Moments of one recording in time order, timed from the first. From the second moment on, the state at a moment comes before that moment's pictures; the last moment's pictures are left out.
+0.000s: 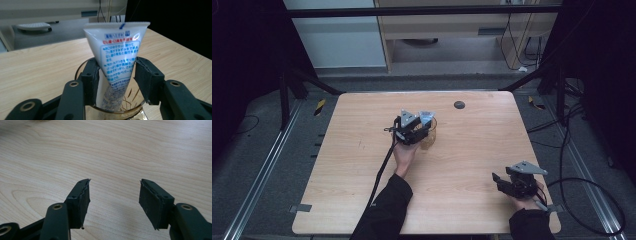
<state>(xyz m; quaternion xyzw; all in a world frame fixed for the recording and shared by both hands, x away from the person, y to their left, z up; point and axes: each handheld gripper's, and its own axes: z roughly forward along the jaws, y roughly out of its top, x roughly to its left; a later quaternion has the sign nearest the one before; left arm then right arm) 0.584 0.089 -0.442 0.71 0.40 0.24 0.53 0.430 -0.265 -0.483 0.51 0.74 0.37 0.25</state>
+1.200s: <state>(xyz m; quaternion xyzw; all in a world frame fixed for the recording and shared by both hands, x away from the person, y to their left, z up) 0.451 0.232 -0.449 0.77 0.42 0.26 0.41 0.423 -0.270 -0.486 0.51 0.73 0.37 0.27</state>
